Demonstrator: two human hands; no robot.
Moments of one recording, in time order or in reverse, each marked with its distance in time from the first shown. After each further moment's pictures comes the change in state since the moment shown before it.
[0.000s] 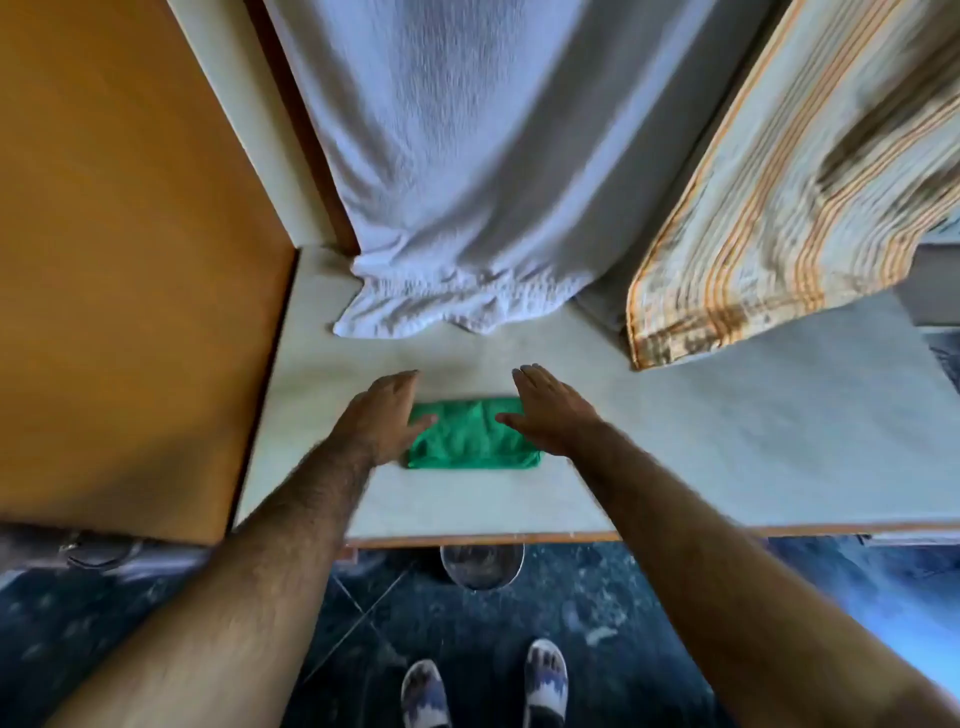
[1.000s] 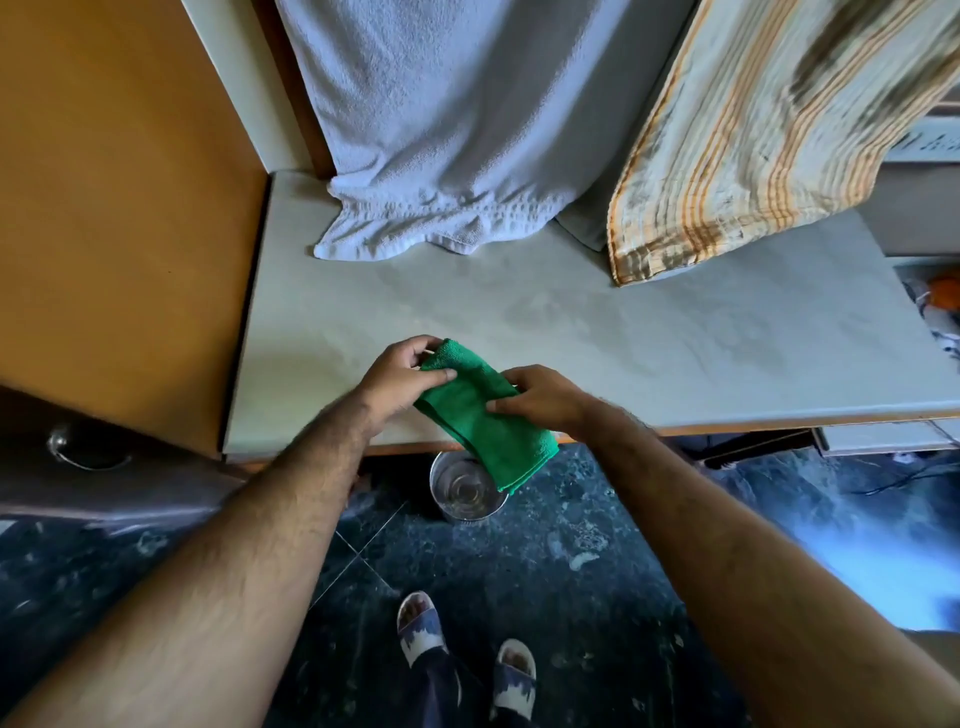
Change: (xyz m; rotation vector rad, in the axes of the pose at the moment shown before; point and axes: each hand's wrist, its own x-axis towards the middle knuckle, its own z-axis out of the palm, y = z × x) left_hand -0.059 0.039 0.045 -1.059 -0.024 -0.076; right_hand -0.102 -0.027 0.032 0.634 -0.178 0.133
